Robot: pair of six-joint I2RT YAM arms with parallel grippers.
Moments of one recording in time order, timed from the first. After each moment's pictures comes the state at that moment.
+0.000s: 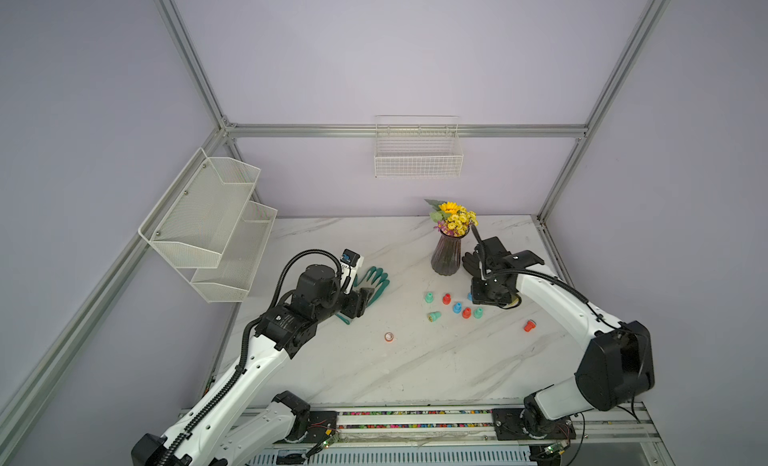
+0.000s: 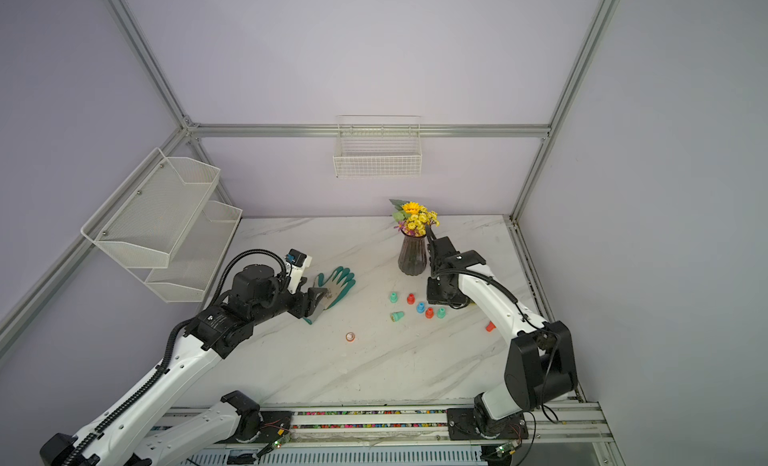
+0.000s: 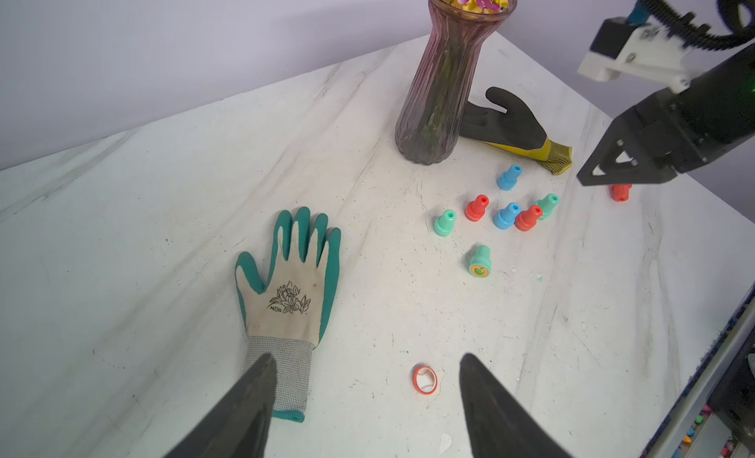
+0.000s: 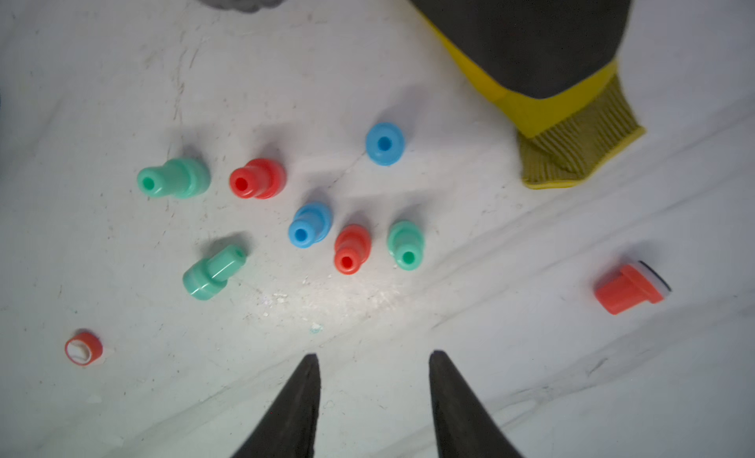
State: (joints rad) left arm -0.48 0.95 0.93 -0.54 0.07 -0.04; right arm 0.26 1.47 1.20 -1.04 0.05 0.45
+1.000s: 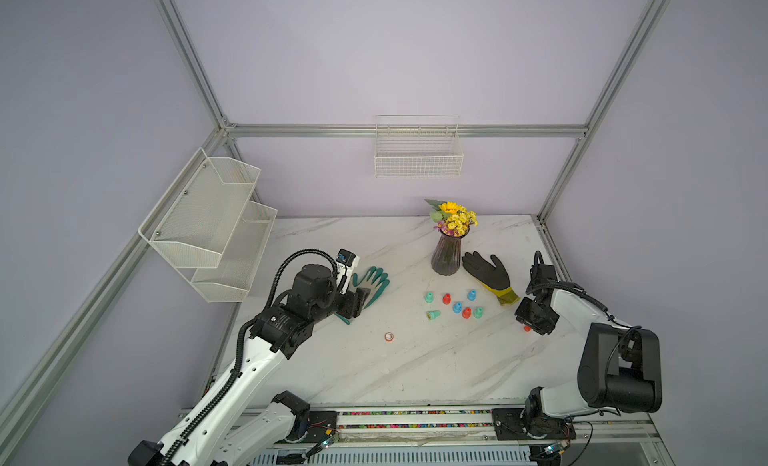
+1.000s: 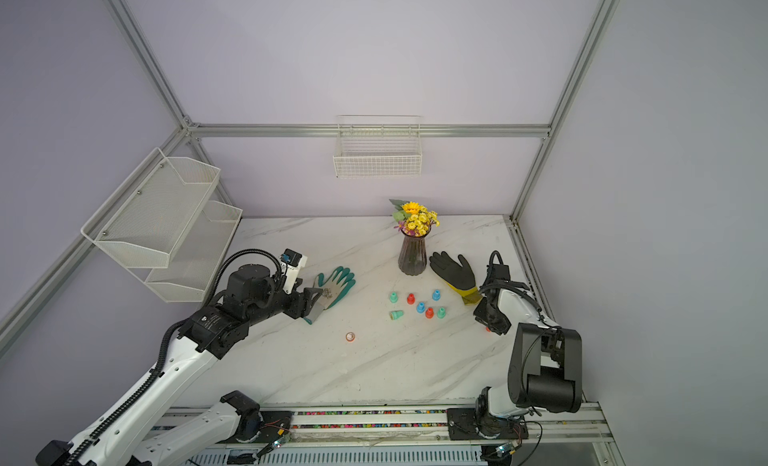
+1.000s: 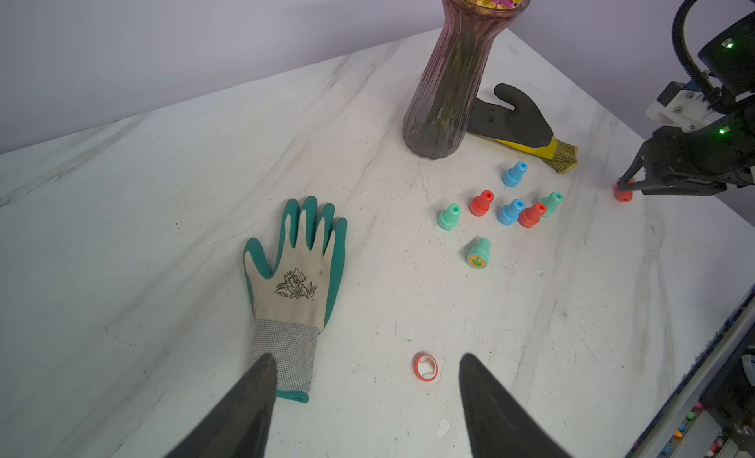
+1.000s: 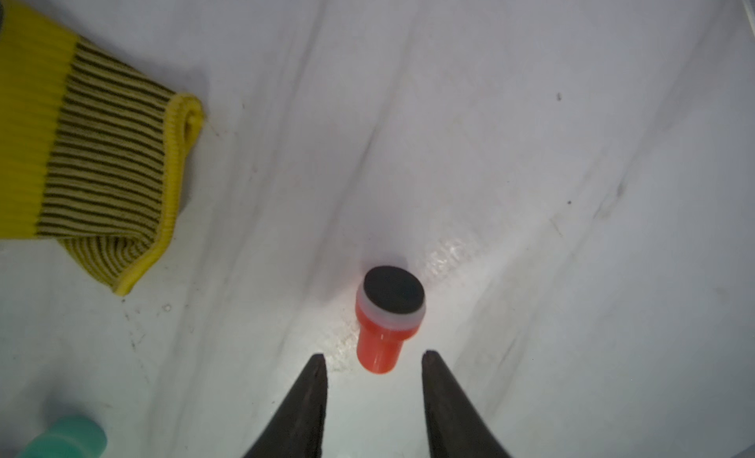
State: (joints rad) left arm -0.46 0.93 0.95 -0.59 0.07 -0.05; right arm -0.18 1.48 0.84 -0.75 0.14 0.54
